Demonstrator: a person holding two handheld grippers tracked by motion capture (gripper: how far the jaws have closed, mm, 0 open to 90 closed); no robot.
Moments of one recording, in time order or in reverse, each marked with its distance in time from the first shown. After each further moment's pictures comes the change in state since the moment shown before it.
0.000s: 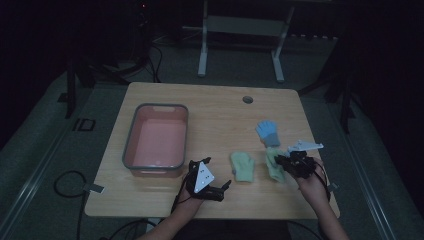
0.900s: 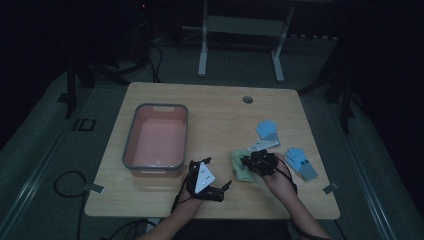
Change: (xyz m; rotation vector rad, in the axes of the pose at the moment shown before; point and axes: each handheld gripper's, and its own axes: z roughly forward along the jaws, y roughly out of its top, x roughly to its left) left arm -0.001 0.000 0.000 0.003 -0.004 0.008; right arm 0.077 0.033 0.059 0.060 0.098 -0.181
